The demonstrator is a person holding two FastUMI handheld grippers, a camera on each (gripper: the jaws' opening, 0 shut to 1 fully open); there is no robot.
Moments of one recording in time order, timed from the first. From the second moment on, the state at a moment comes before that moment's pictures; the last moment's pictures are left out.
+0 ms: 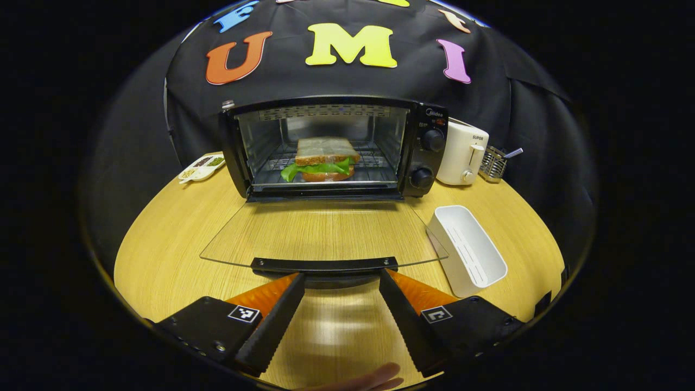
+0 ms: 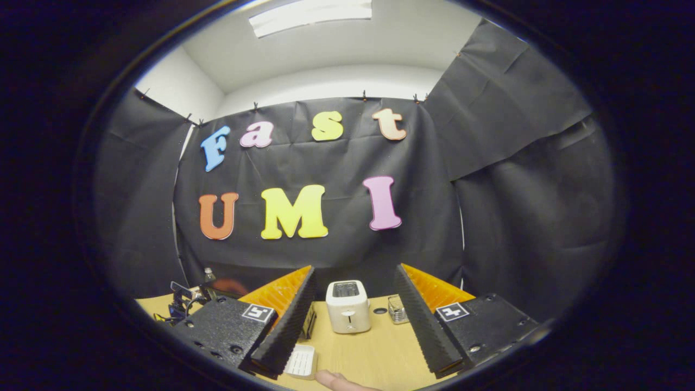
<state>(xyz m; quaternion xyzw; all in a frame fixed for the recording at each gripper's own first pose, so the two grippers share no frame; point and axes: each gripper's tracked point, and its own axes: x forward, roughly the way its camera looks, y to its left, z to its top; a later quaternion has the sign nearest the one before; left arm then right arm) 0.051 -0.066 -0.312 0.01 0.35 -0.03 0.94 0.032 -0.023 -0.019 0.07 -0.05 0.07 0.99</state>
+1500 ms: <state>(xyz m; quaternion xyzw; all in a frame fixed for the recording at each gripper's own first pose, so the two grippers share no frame) 0.181 -0.054 -0.187 0.07 0.13 0.00 0.99 0.012 -0.029 -0.024 0.08 -0.03 0.08 0.99</state>
